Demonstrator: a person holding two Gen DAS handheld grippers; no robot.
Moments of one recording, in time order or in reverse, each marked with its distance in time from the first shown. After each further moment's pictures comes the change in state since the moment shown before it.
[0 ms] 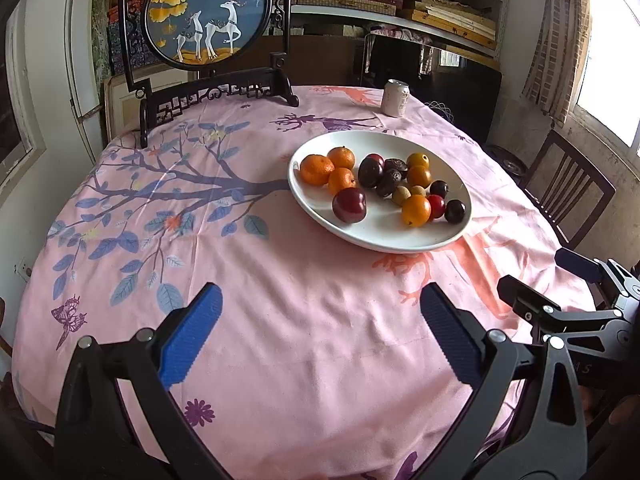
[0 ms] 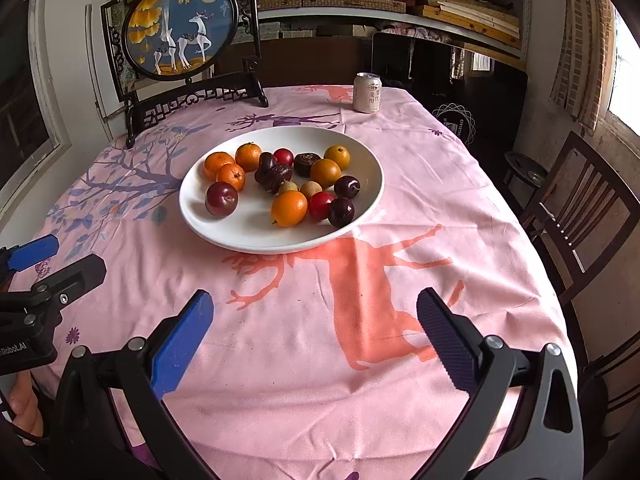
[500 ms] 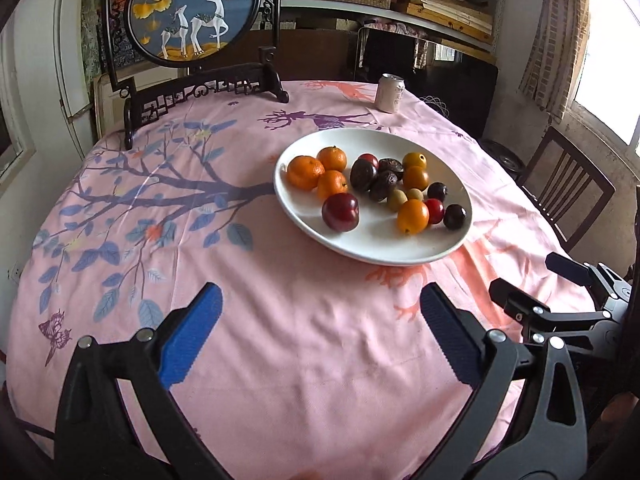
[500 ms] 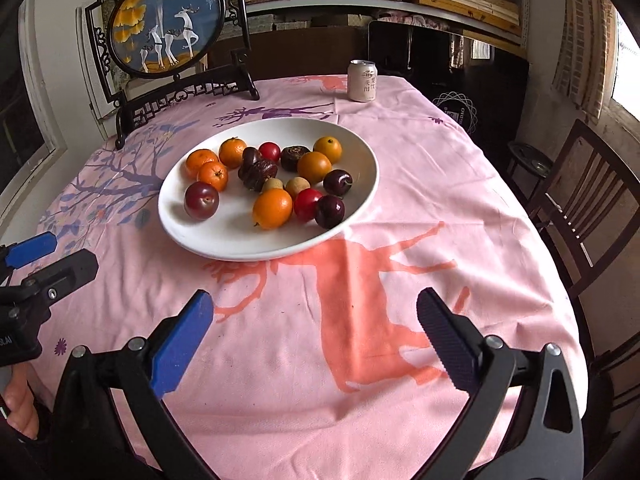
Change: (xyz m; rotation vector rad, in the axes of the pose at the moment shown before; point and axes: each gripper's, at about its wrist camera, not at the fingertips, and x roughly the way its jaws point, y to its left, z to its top) left arm 0.019 -0.004 0.013 0.002 0.013 -0.015; right arm 0.026 -0.018 0.008 0.030 0.027 0.007
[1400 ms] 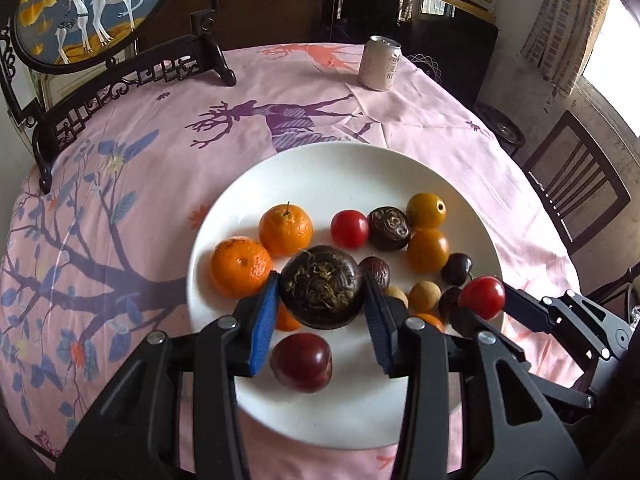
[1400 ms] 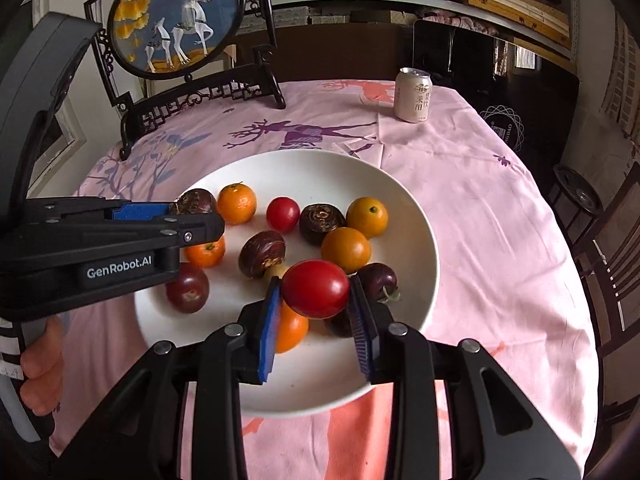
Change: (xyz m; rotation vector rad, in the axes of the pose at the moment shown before) left arm 0.154 -0.035 0.125 0.055 0.220 -0.084; right arm 0.096 0.003 0.090 -0.079 0.039 0.128
